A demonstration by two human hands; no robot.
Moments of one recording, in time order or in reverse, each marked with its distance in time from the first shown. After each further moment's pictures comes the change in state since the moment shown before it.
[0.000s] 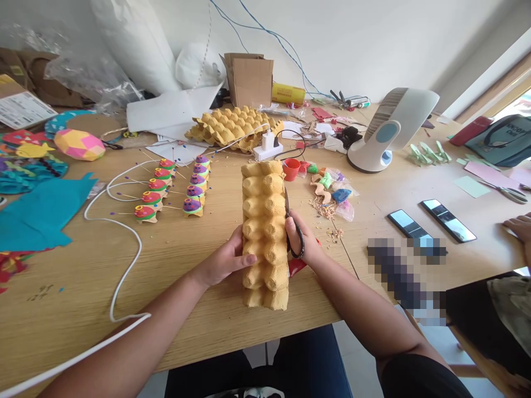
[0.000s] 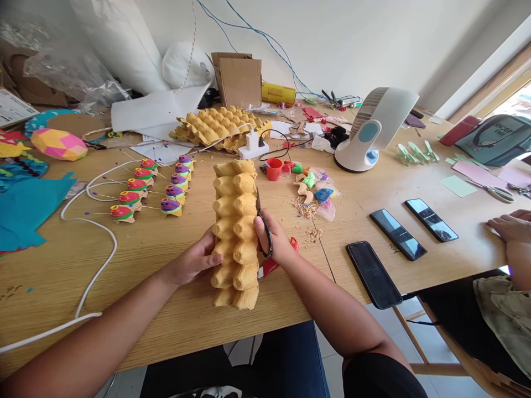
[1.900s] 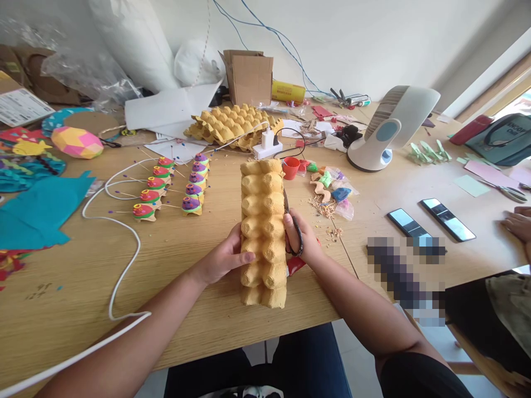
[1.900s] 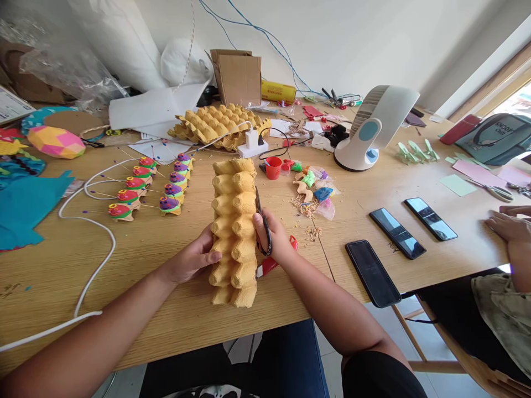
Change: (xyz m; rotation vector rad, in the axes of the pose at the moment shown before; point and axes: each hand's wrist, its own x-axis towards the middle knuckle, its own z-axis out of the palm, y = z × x) left_hand -0.001 0.002 -0.001 -0.024 0.027 0.002; right_hand -0.001 -0.008 0.004 0.135 0.003 0.192
